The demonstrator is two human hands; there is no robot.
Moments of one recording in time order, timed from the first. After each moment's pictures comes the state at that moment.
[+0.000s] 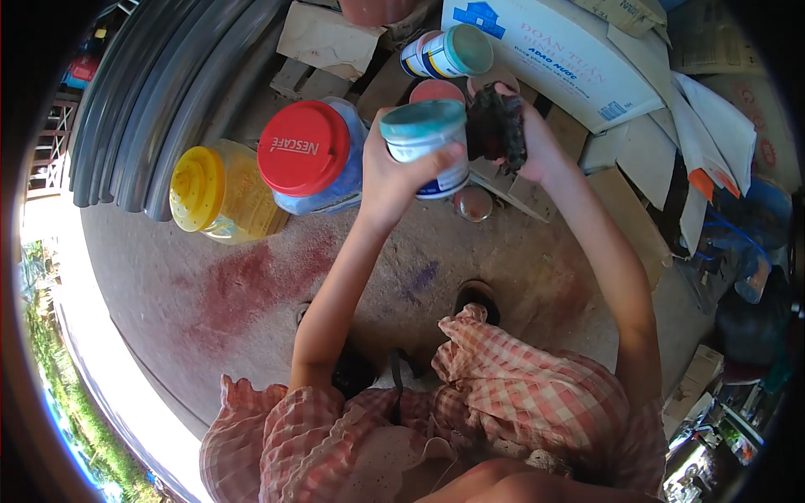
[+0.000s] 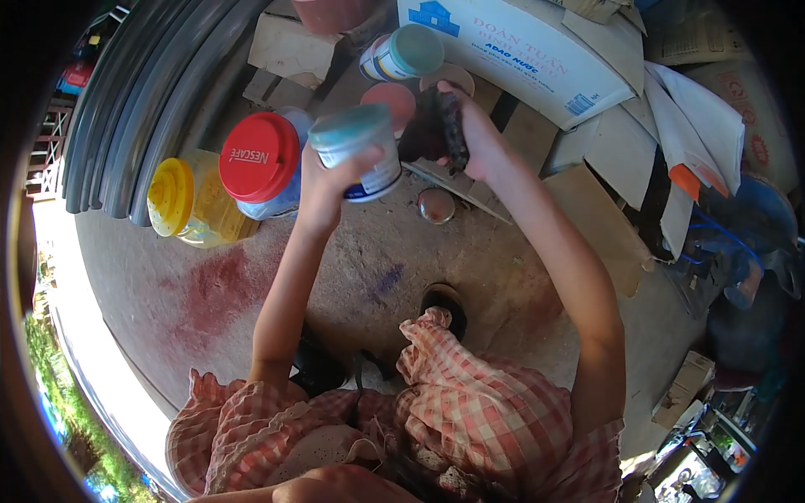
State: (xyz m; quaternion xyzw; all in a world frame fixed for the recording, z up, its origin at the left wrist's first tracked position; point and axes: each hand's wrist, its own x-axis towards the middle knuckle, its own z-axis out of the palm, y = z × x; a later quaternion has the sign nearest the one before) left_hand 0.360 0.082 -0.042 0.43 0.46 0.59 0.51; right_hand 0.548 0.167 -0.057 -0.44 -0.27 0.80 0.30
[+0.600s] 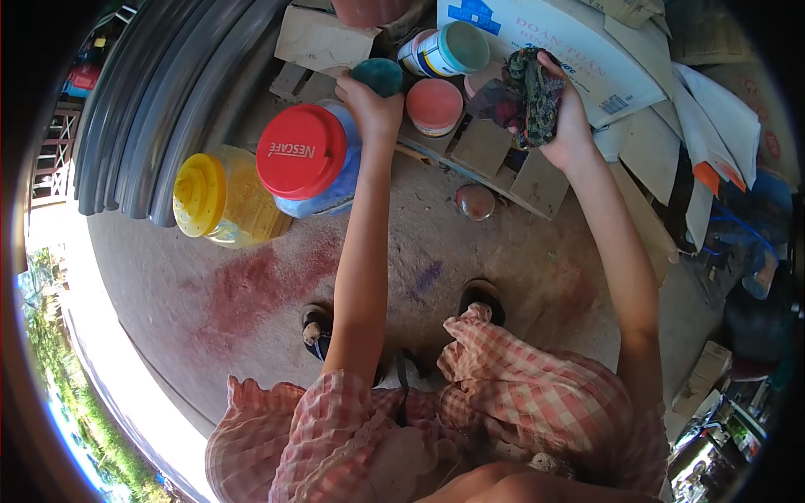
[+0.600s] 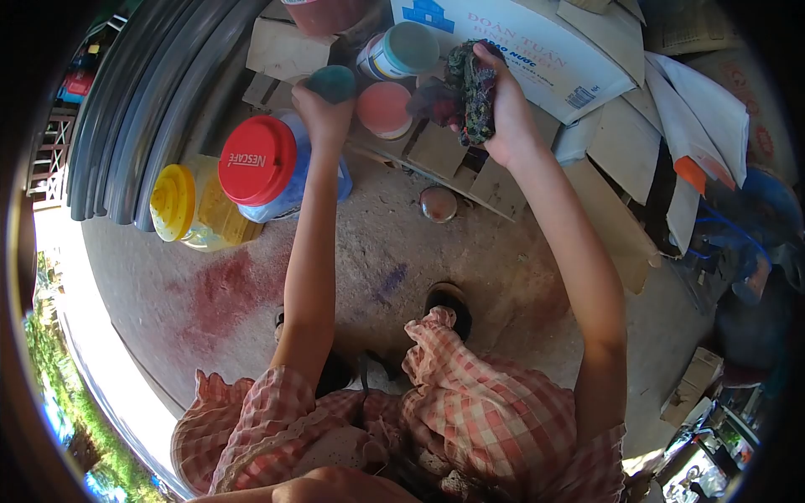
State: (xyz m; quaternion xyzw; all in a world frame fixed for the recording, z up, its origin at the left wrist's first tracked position) left_hand 0.339 0.185 -0.121 0.48 0.69 0.53 0.11; right_hand 0.563 0.174 -0.020 -0.46 -0.27 0.72 0.44
